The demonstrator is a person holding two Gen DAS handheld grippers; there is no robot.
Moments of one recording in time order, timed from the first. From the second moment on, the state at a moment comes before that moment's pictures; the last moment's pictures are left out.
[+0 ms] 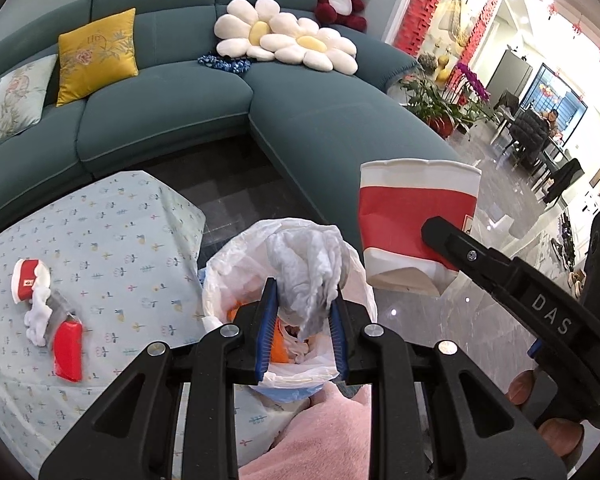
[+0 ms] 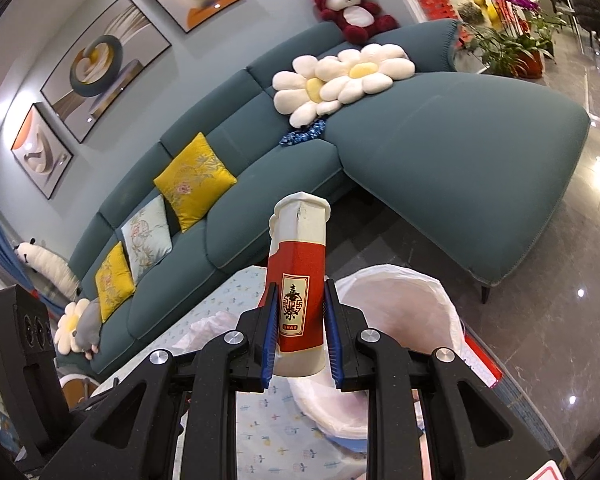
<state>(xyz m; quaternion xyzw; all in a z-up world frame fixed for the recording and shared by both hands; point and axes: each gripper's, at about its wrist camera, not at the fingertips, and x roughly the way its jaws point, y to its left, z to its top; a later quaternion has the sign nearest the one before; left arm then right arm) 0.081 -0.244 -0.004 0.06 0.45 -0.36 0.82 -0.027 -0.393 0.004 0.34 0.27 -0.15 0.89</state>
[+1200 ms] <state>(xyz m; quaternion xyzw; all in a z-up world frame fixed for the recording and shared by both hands) 0.118 -0.166 -0.023 0.00 0.46 -0.26 0.85 0.012 -0.329 -0.005 0.26 0.33 -0.14 0.90</state>
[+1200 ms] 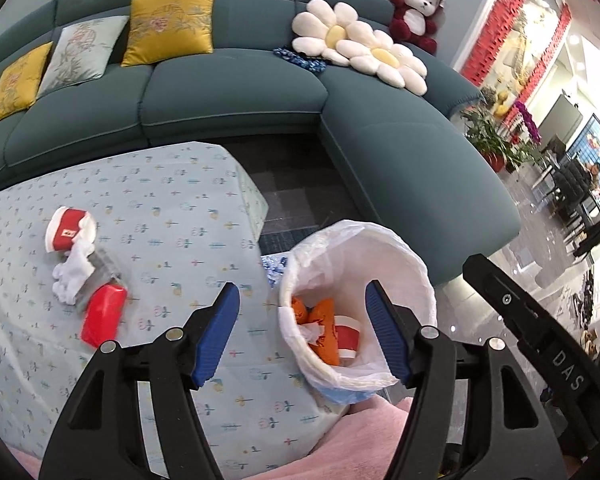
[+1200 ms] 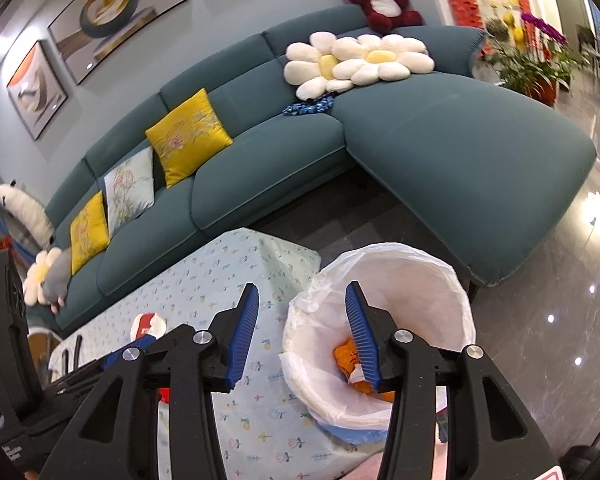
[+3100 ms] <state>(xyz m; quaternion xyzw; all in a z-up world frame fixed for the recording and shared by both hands) 0.224 0.130 -0.141 -0.07 0.54 -0.04 0.84 0.181 -0.043 -0.167 0.14 0.55 -0.01 0.82</state>
